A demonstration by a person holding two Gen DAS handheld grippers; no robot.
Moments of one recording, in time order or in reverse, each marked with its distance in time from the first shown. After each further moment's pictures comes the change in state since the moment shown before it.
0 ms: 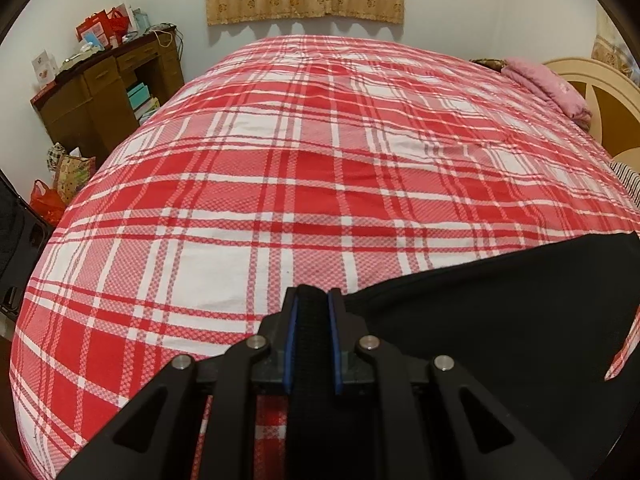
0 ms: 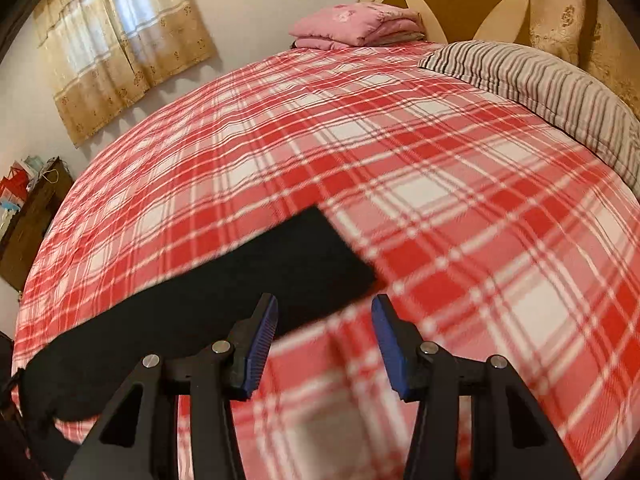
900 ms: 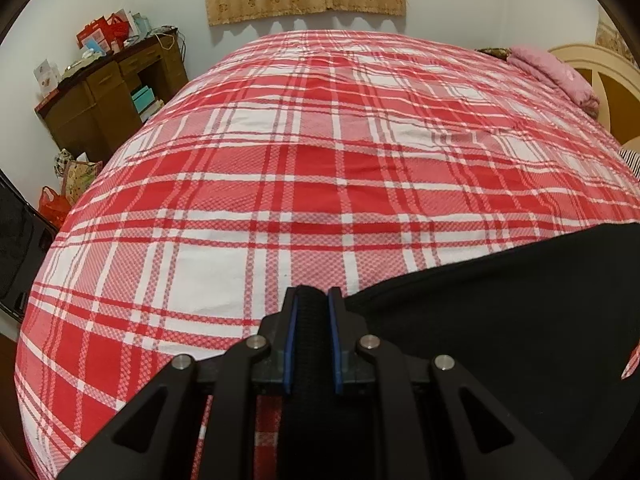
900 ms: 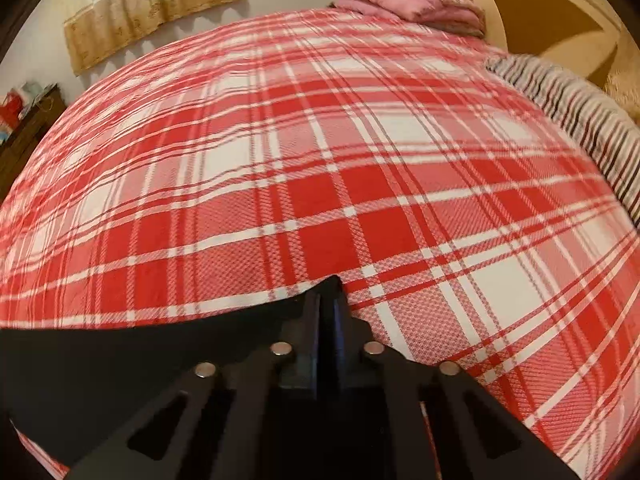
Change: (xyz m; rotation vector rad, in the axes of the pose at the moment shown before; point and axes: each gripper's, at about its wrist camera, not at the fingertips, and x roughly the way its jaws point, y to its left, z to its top) left arm 0.009 -0.011 -0.001 0.030 0.017 0.068; right arm 0.102 0.036 0.050 -0.207 0.108 -0.034
